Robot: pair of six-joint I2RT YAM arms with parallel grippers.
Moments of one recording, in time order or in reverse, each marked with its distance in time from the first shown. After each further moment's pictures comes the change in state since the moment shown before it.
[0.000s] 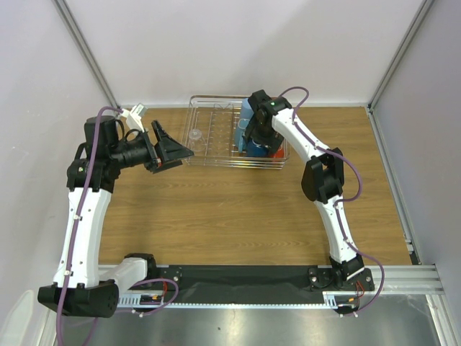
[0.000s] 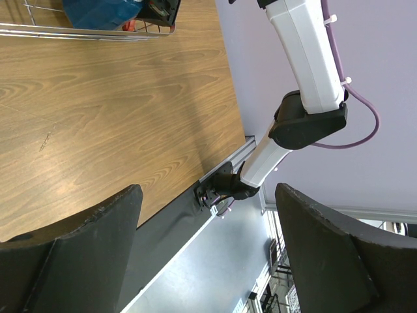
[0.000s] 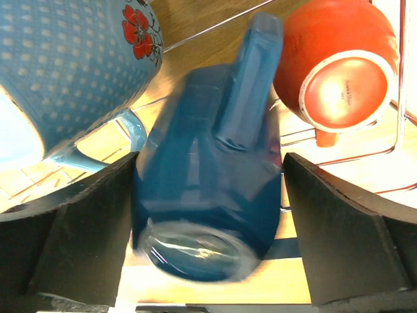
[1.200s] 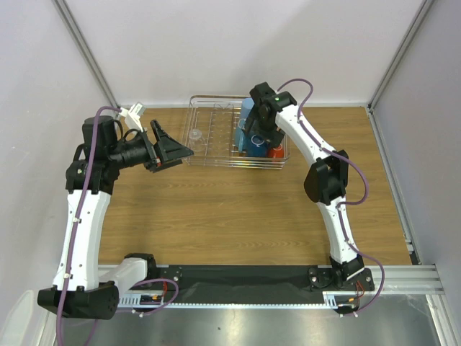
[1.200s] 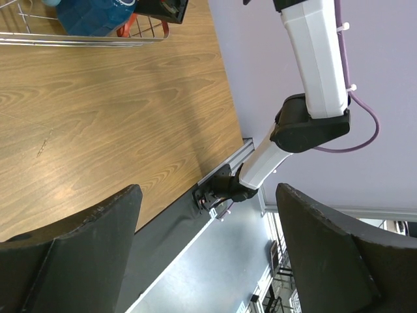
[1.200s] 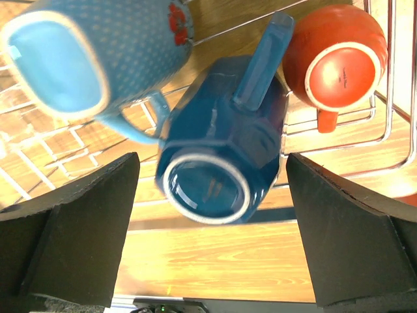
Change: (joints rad) left arm 0.000 -0.012 0.000 0.021 0.006 -0.013; right arm 0.001 -0.044 0.039 -0.006 -0.003 -0.039
